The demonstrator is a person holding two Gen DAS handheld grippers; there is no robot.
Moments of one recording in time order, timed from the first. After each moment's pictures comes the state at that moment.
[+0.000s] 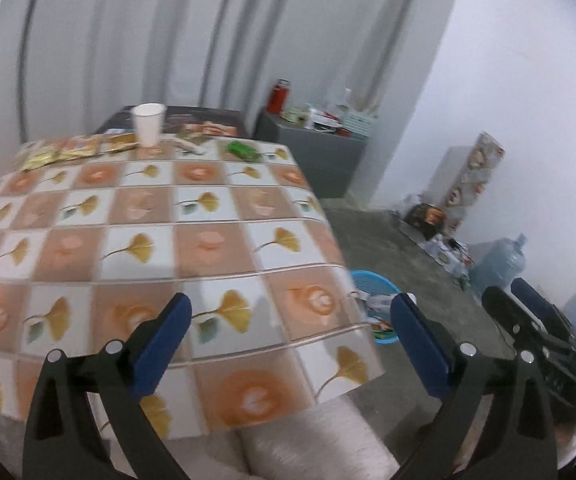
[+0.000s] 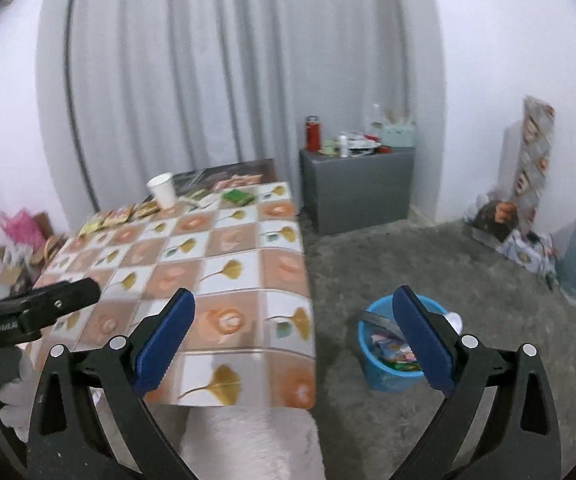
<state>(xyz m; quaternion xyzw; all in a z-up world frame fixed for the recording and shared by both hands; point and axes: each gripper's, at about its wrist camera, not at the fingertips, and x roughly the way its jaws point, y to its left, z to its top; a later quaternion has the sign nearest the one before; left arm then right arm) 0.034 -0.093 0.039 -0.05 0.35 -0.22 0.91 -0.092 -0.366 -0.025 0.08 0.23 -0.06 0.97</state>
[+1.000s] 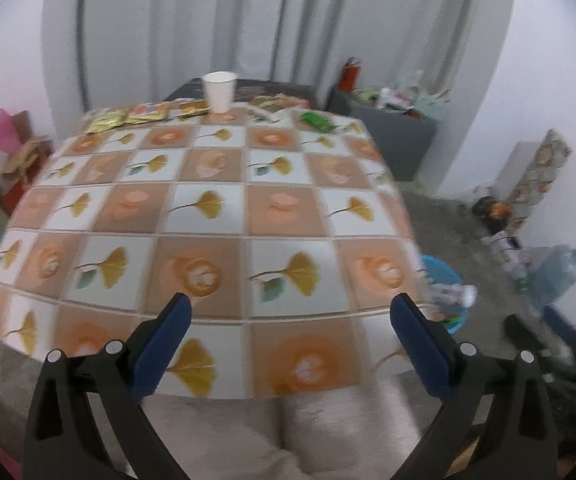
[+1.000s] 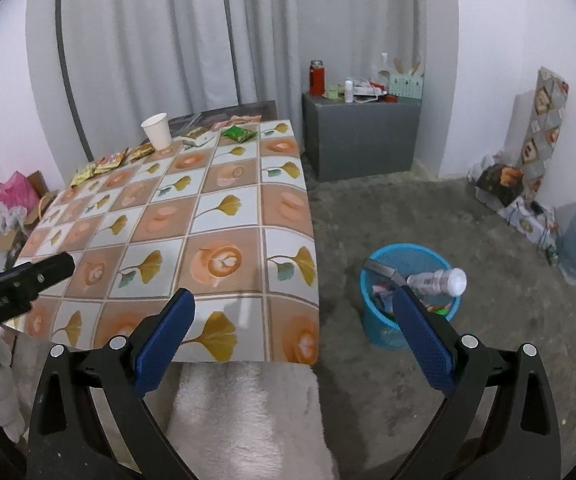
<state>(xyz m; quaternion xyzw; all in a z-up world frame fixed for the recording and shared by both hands) 0.026 -0.090 0.021 -0.04 0.39 -0.12 0.91 -0.078 -0.355 -0.057 0.08 0.33 -0.06 0.94</state>
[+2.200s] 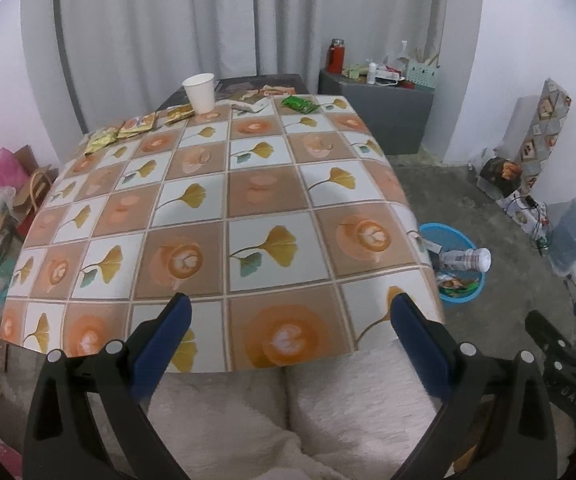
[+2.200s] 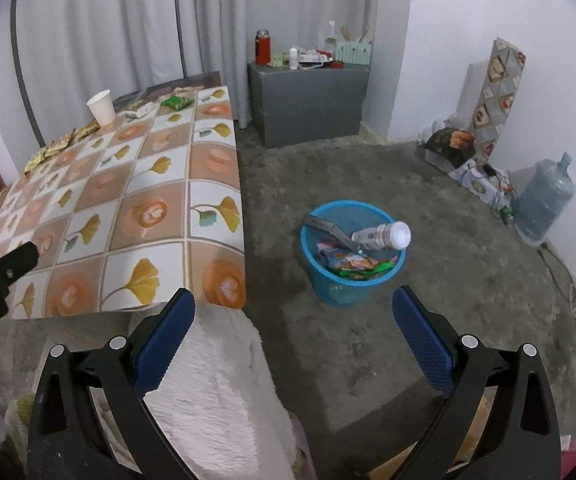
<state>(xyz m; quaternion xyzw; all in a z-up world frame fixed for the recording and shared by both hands) 0.003 -0.136 0.011 0.05 0.41 -0.09 0.91 -0.110 -0.392 -0.076 0.08 0.39 -0.14 0.91</state>
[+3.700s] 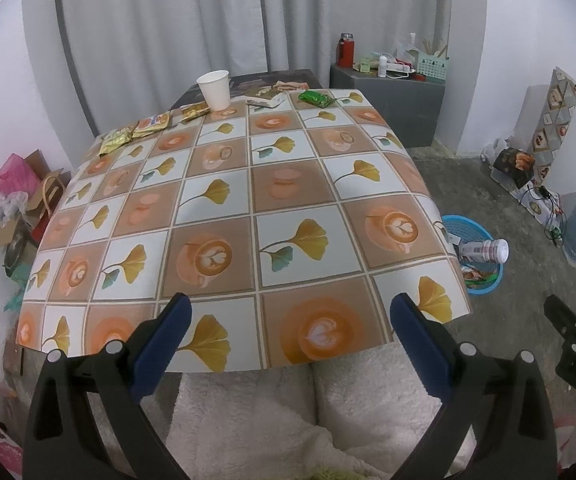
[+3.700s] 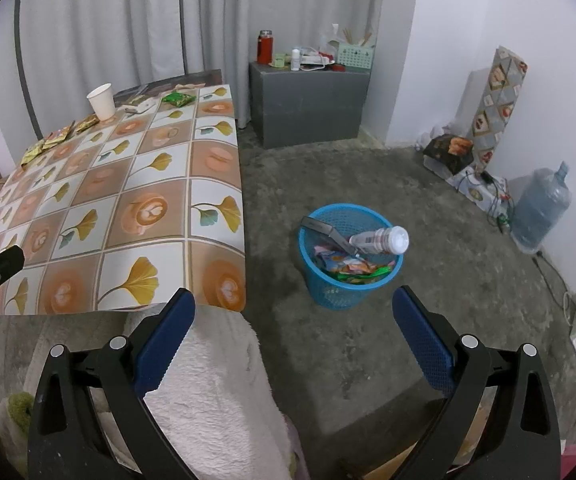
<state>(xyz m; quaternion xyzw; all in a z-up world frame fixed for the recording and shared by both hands) 0.004 -0.120 0.008 0.07 0.41 -0.07 0.91 -0.108 -0.391 -0.078 0.06 0.38 -0.14 0.91</state>
